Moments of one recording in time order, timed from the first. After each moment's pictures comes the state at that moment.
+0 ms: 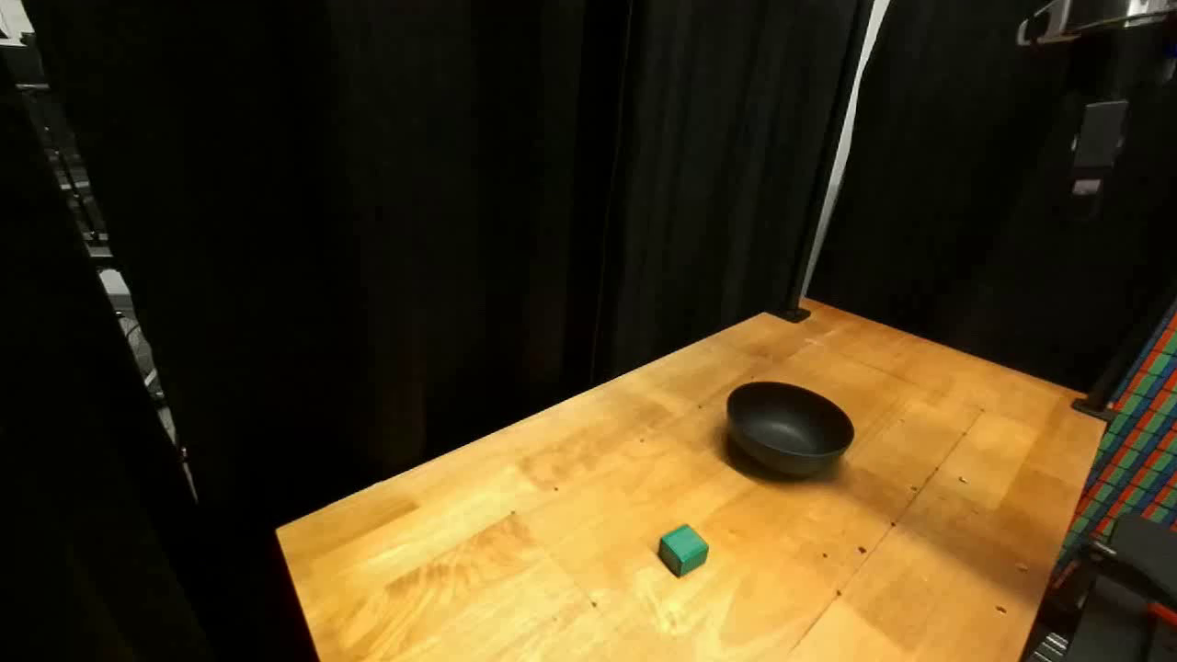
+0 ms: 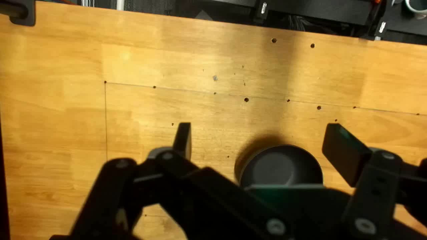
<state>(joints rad) -0.07 -0.35 -0.19 -2.25 -0.17 1.73 -0.39</state>
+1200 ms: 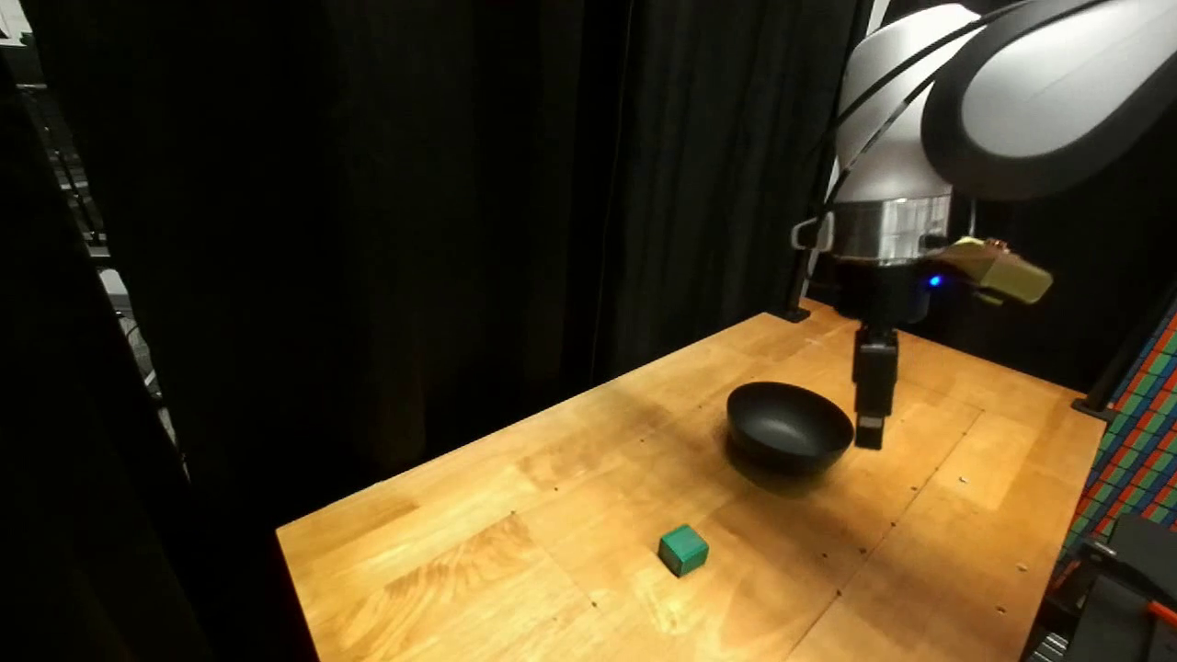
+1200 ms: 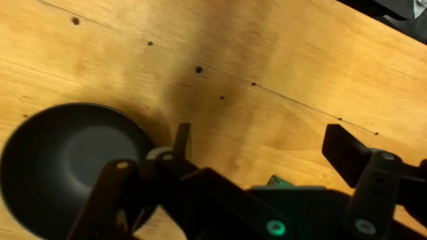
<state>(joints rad) 0.16 -0.01 0.11 -2.41 0.06 2.19 -0.25</state>
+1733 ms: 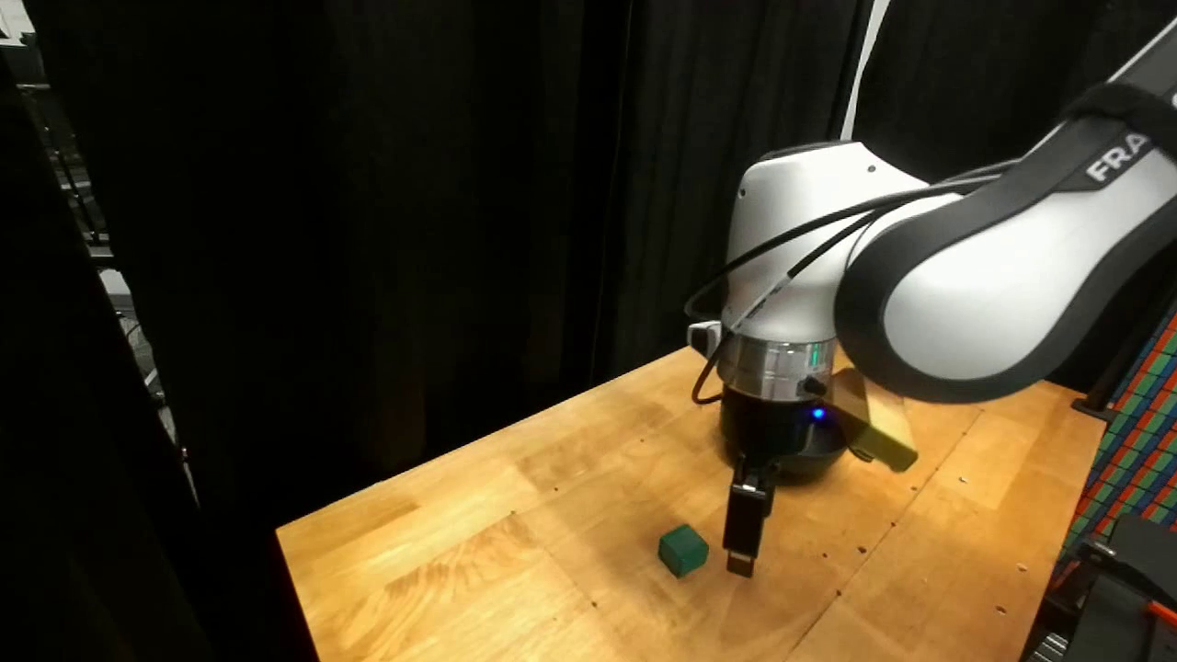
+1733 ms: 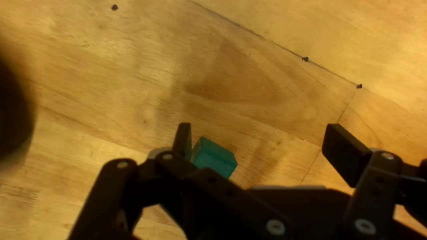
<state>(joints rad) 0.28 0.29 0.23 -2.31 0.02 2.51 -0.02</state>
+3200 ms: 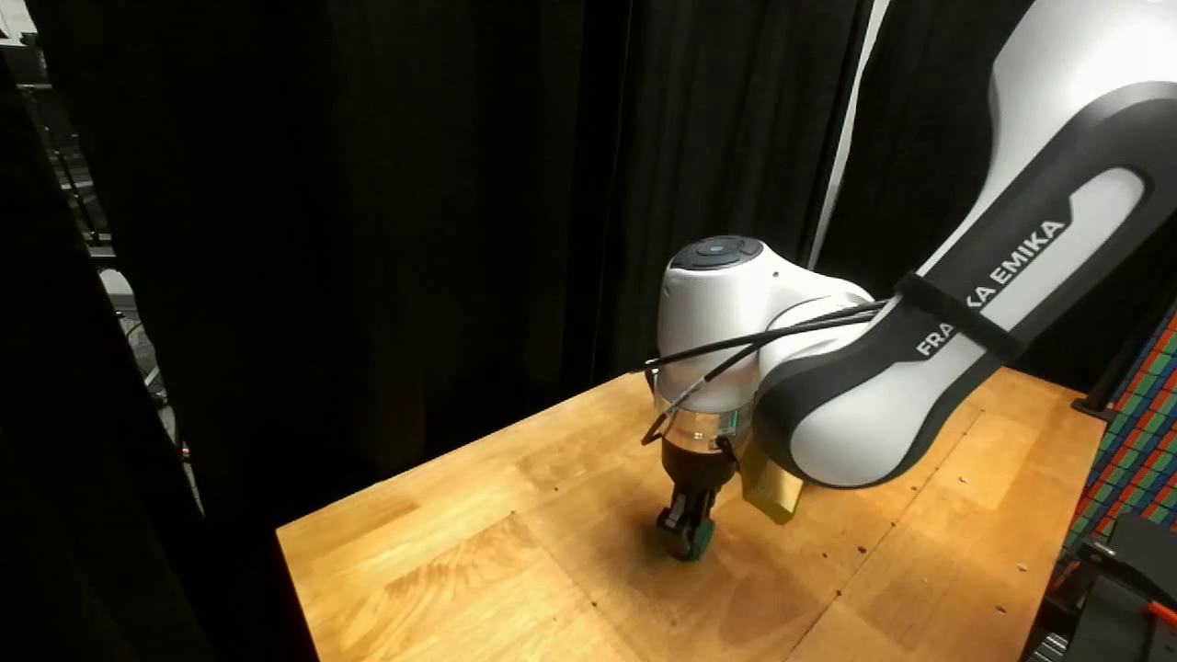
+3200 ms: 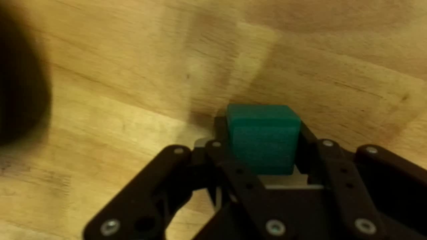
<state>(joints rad) 0.45 0.55 0.02 -2.12 -0.23 2.62 0.29</state>
